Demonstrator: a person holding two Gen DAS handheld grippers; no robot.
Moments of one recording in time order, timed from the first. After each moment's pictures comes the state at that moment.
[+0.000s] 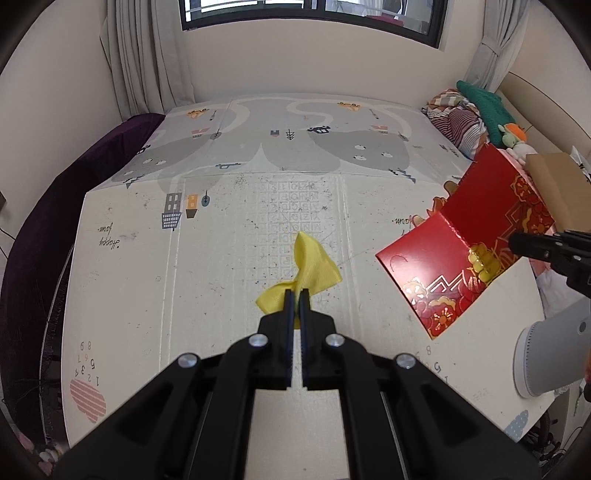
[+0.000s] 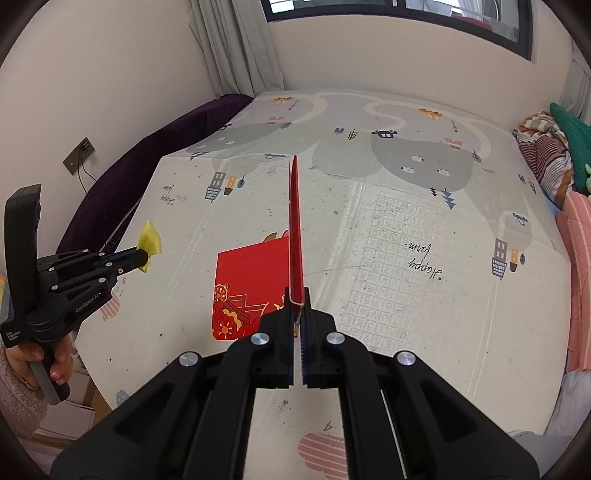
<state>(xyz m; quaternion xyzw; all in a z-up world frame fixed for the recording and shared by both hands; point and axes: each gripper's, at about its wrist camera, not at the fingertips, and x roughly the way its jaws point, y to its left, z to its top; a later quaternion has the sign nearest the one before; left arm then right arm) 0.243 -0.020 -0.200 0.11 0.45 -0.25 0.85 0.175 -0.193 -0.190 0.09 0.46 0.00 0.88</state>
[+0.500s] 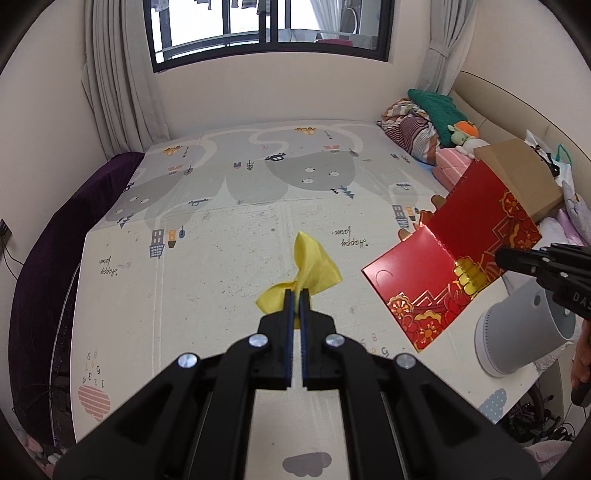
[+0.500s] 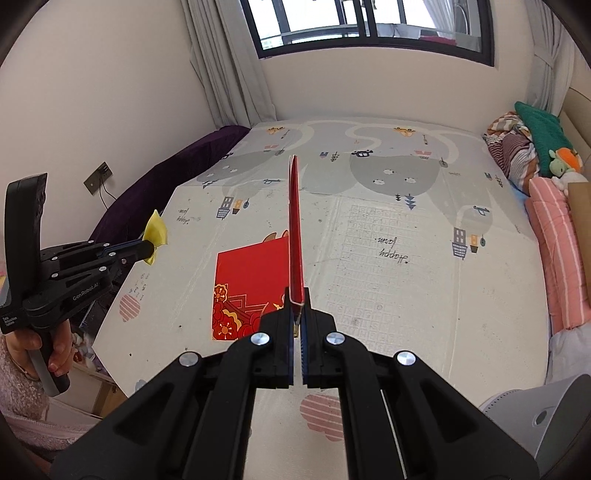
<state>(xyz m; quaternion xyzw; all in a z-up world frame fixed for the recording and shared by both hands) 0.126 -0.059 -0.111 0.13 0.40 -0.30 0.86 0.027 -0.222 -0.110 0.11 0.41 -0.02 0.90</state>
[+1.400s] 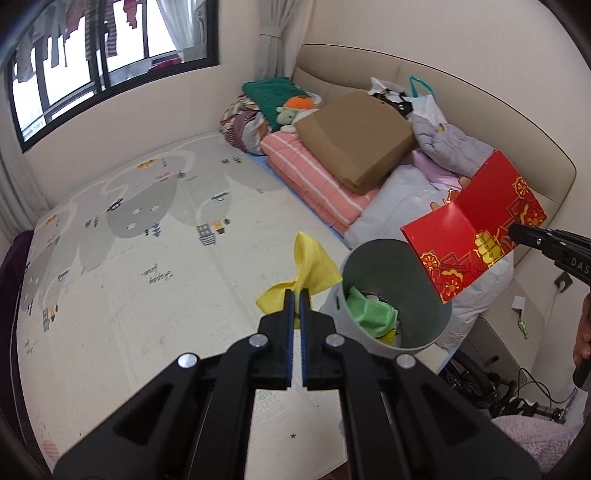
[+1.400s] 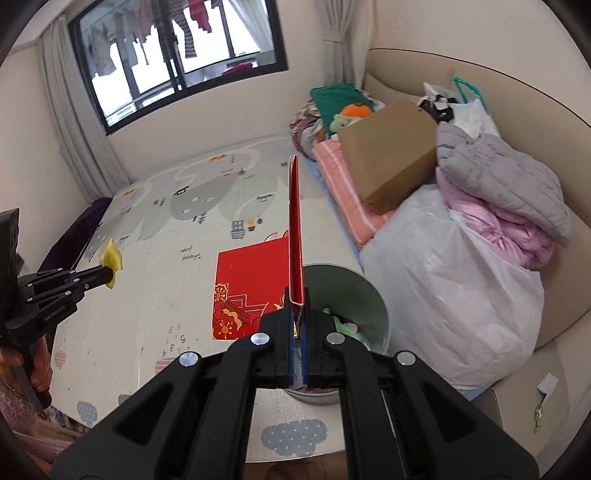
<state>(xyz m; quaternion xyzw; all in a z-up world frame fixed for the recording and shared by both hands) -0.136 -0.354 -0.075 0.20 0.36 -0.49 0.77 -0.347 -0.514 -0.049 0.19 0.35 -0.29 0.87</state>
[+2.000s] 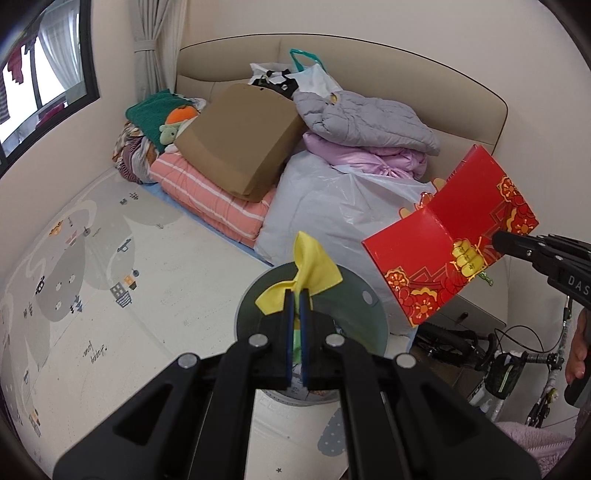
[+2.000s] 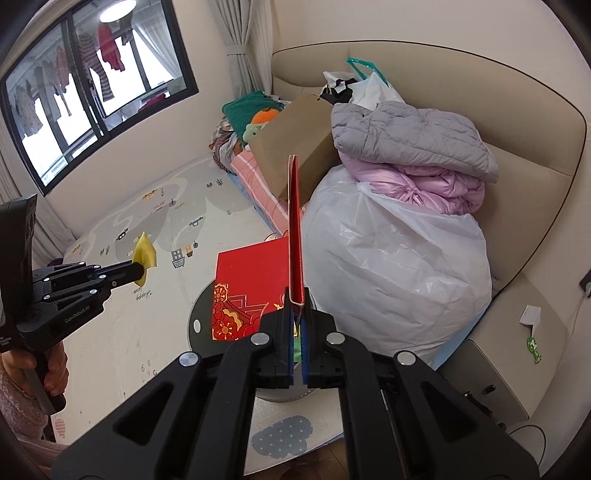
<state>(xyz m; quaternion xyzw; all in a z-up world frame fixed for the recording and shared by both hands) -0.190 -0.472 -0.085 0.27 0.32 -0.63 0.65 -0.418 -0.539 -0.059 0.26 0.31 -0.42 0.82</state>
